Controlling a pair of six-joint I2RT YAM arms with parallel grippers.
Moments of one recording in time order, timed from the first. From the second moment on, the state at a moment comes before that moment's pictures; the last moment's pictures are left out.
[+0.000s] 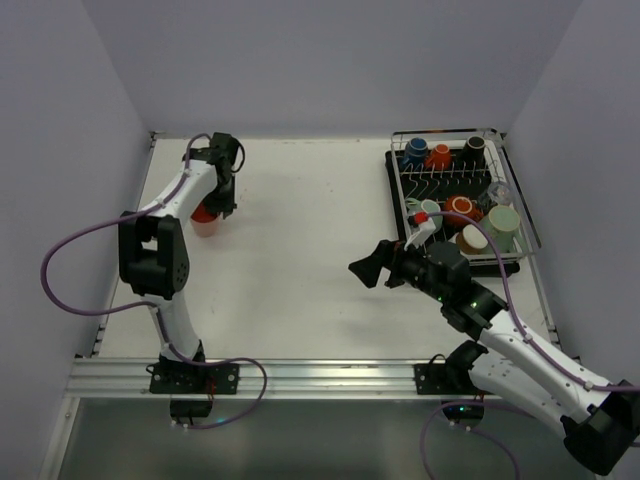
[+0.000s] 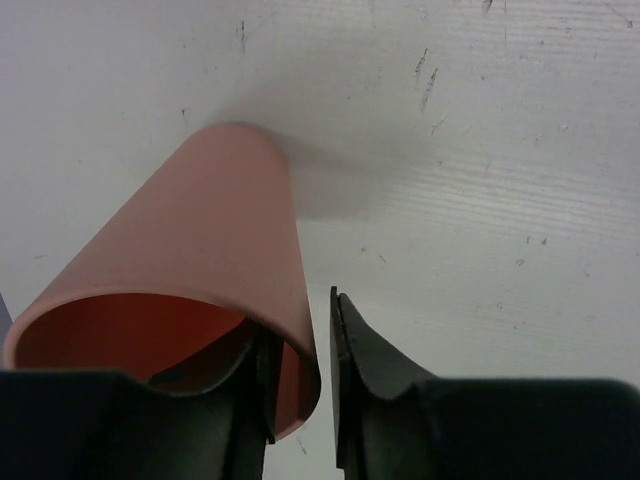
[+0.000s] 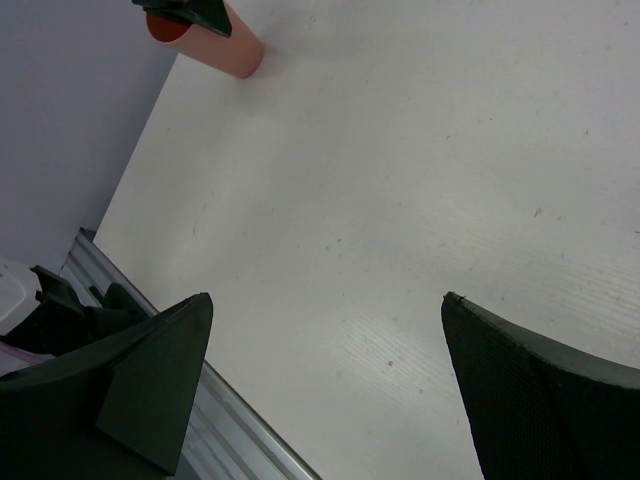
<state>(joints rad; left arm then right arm) -0.16 1.91 1.59 -0.95 -0.26 -0.20 0.67 0.76 0.55 -0.10 -0.11 0.61</state>
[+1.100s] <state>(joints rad) -0.42 1.18 1.25 -0.52 -0.05 -0.23 0.57 0.67 0.66 -0.37 0.28 0.55</state>
